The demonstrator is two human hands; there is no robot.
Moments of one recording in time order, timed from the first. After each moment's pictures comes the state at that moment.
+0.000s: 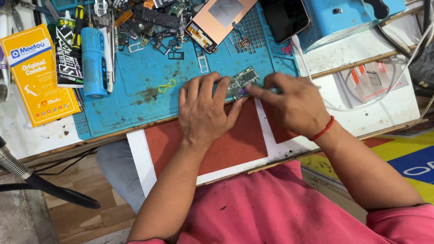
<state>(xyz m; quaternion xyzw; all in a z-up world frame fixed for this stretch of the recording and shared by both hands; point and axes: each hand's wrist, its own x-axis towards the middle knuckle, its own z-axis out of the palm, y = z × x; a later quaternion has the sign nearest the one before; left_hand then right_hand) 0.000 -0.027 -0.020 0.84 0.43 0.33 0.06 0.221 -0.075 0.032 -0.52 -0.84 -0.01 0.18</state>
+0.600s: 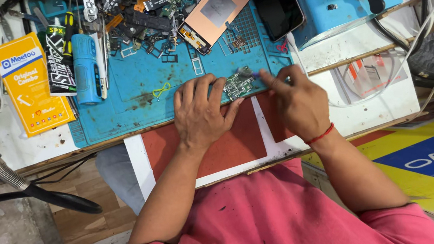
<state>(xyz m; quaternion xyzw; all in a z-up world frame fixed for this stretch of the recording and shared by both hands) 0.003 -0.026 -0.022 0.84 0.44 0.33 0.05 0.211 -0.090 0.021 -0.64 -0.74 -0.01 0.21</state>
